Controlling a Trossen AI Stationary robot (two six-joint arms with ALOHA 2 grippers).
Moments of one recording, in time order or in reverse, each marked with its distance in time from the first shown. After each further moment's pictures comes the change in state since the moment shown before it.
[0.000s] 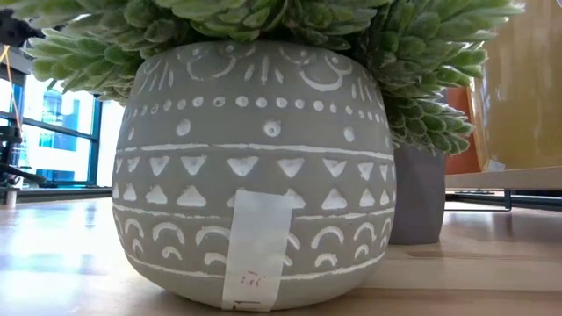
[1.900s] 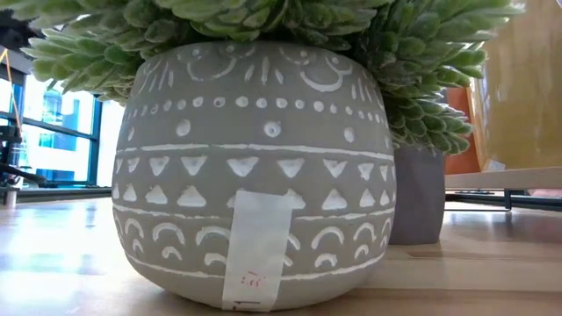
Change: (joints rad) left arm 0.000 0.000 0.000 -0.025 -0.062 -0.038; right arm 0.348 -0.820 -0.977 0.016 -0.224 0.855
